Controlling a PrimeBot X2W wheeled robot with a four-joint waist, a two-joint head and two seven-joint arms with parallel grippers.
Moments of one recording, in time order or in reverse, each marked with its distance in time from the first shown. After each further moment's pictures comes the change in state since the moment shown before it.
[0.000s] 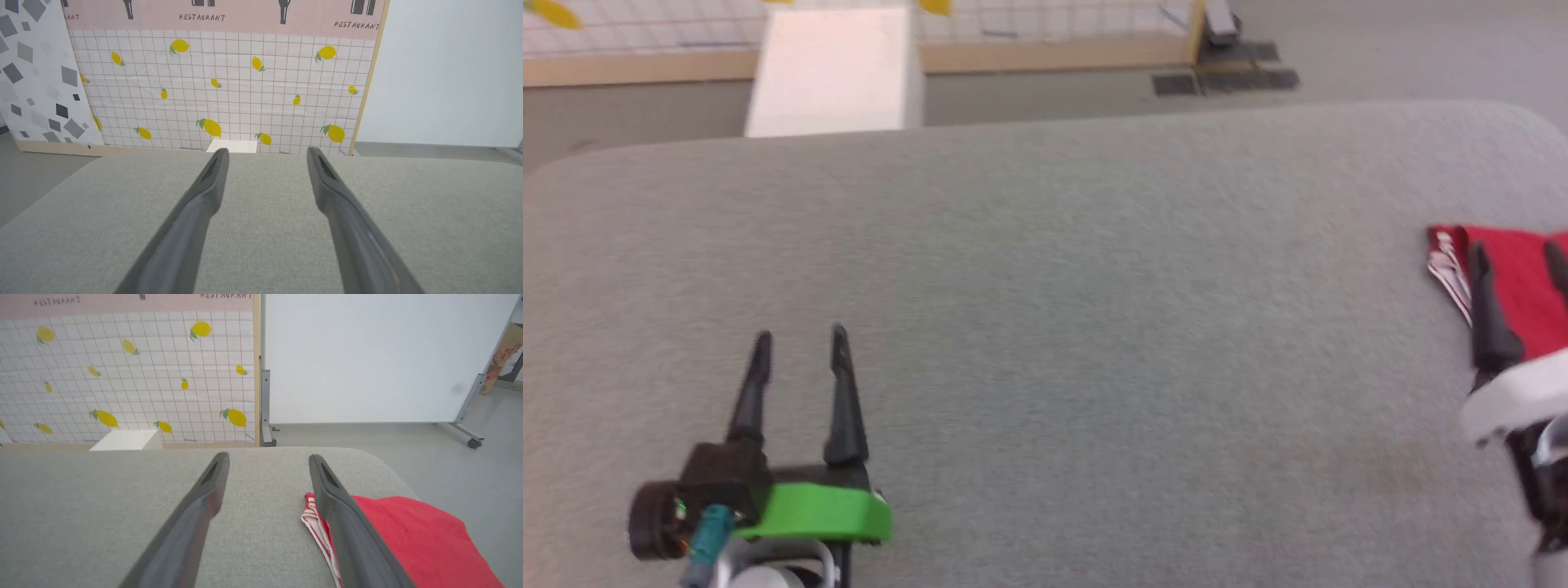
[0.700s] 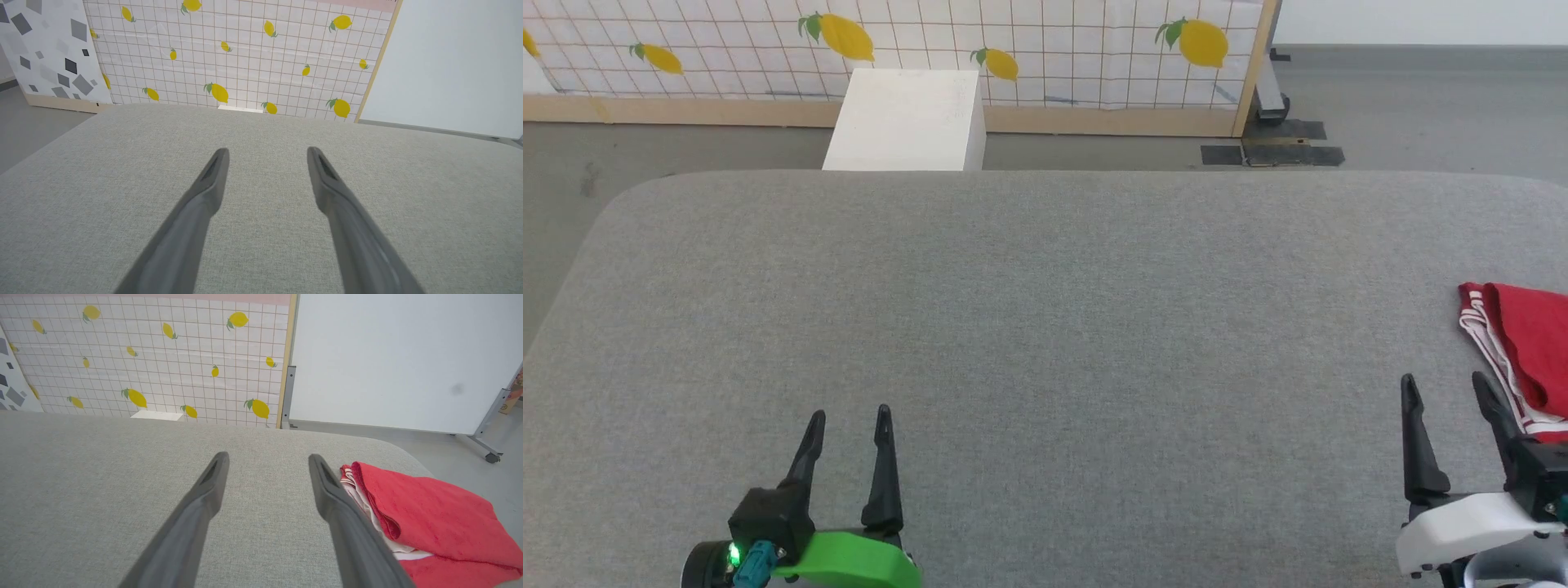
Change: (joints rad) left arm 0.078 -0.083 -0.004 0.153 -0.018 -0.099 -0.001; right arm 0.262 0.157 0.006 -0.044 -0.201 0.000 -0.177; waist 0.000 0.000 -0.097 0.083
